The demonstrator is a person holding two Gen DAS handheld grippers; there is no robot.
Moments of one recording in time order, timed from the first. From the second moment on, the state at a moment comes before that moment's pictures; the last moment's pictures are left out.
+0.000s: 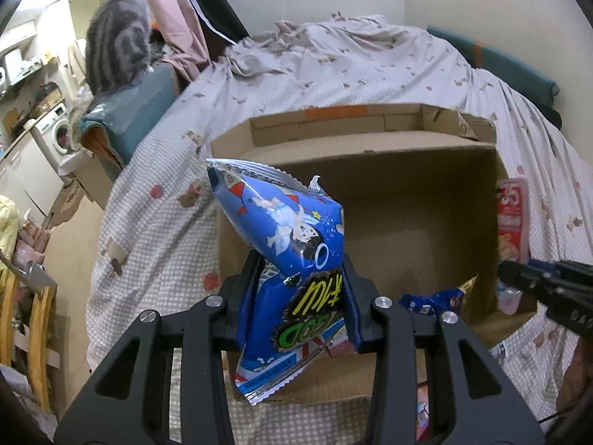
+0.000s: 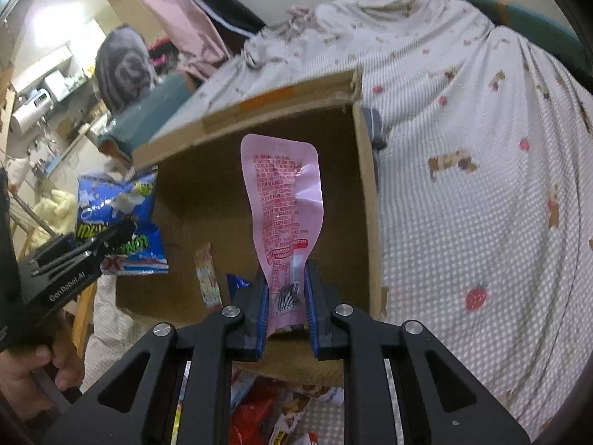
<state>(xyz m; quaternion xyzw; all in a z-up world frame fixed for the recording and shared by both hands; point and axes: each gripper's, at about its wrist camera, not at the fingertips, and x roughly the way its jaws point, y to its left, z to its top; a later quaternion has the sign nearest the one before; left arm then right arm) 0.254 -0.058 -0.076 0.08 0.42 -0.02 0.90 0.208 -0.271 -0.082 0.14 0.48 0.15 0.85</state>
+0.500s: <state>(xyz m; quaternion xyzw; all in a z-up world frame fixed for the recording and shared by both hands) 0.256 -0.064 -0.088 0.08 0.45 -0.02 0.89 0.208 -0.272 -0.091 0.17 0.49 0.17 0.84</state>
